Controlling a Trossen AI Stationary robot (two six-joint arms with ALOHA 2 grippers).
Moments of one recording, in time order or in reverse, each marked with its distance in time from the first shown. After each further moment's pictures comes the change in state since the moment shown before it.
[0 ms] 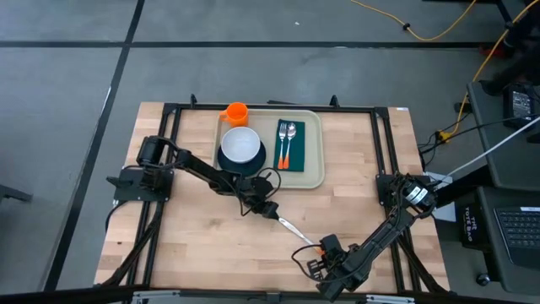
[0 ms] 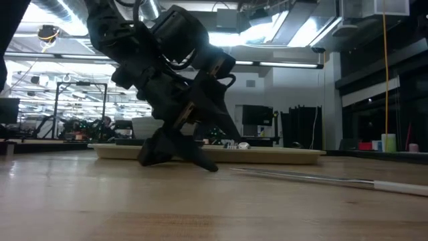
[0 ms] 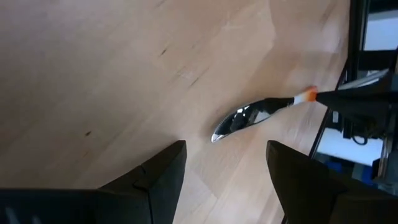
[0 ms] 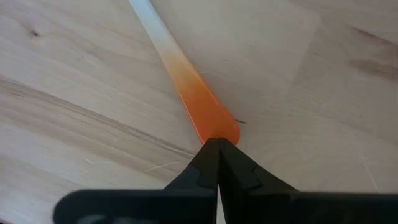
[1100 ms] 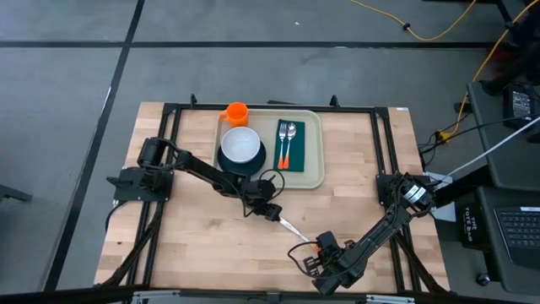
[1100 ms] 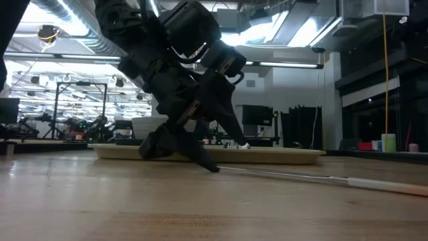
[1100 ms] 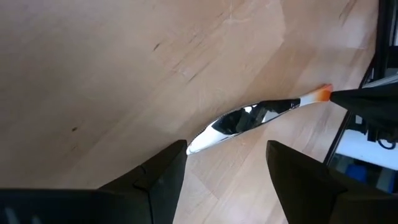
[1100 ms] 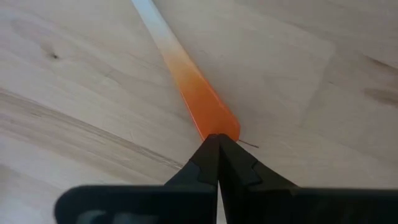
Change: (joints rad) left arm -0.034 0.005 0.111 -0.166 -0.025 0.006; right arm -0.034 0.001 0.000 0.008 0.027 -0.049
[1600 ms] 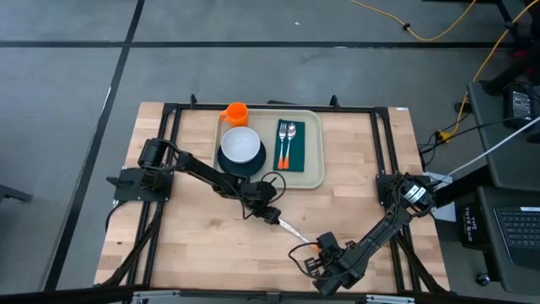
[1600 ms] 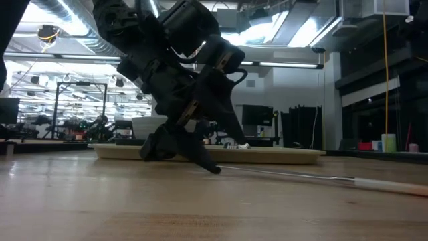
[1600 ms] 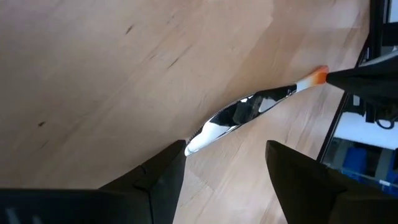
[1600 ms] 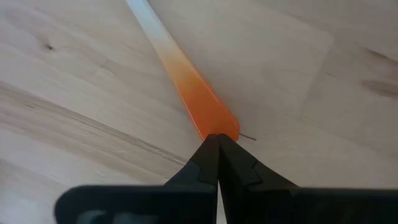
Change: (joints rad) left arm -0.014 0.003 -0.003 0.051 0.032 0.048; right arm 0.001 0.000 0.000 0.001 -0.003 0.000
